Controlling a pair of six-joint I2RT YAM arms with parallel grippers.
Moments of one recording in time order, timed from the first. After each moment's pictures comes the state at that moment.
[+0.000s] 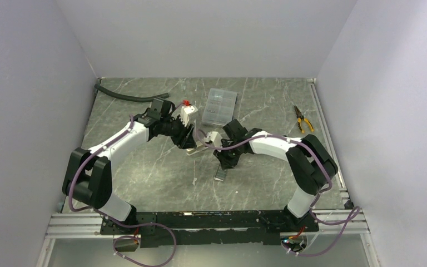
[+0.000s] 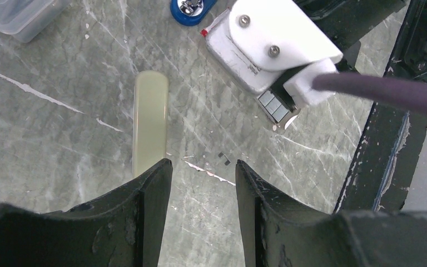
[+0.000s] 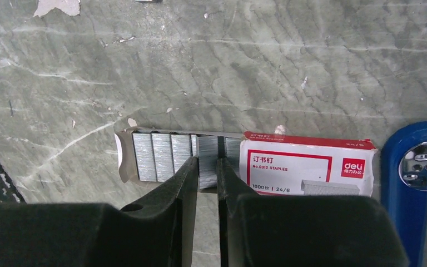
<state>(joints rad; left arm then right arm) -0.41 1.52 1.07 -0.43 0.71 0.30 0.67 1.71 0.97 -0.42 -0.42 -0.40</state>
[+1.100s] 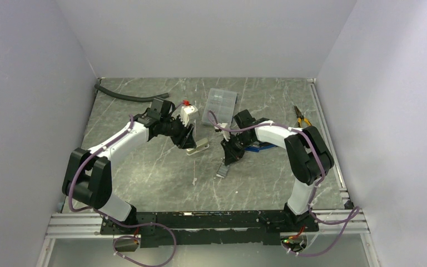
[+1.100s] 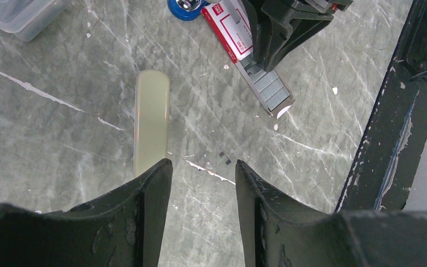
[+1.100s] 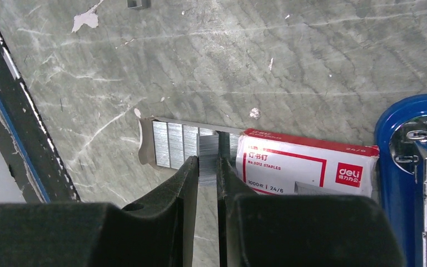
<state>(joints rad) -0.41 1.52 1.07 -0.43 0.70 0.30 0.48 1.81 1.07 -0.54 -0.68 -0.40</state>
